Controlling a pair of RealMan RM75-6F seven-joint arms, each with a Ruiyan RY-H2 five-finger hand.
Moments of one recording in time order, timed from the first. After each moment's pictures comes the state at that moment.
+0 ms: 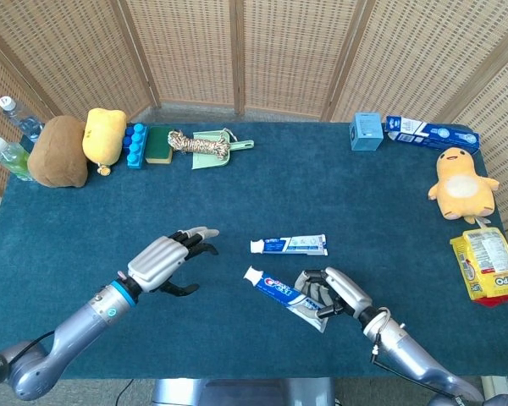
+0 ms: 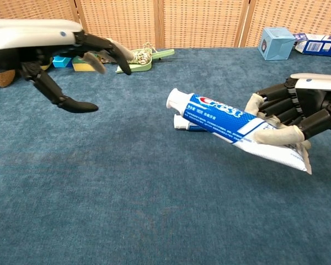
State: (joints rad) left arm -0.67 -1.21 -0.18 -1.93 1.34 0.83 0.07; right arm 0.53 -1.24 0.06 -1.86 -1.44 0.91 0.64
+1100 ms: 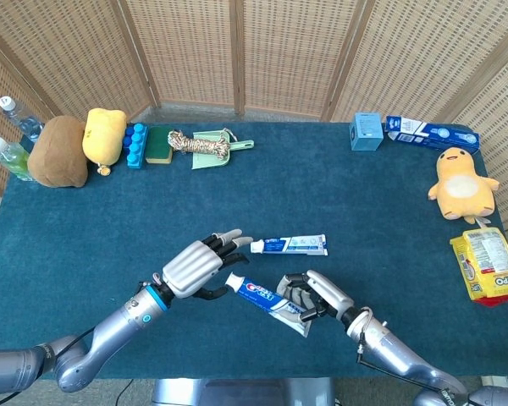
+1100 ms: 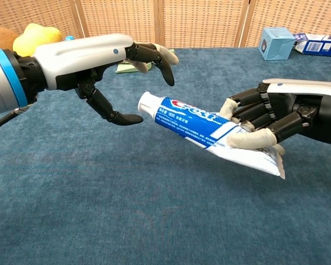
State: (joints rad) left arm -0.75 -1.43 -0.13 -1.79 1.44 0.95 0.18; right arm 0.58 -1.28 0.08 -1.88 -1.40 0.84 0.66
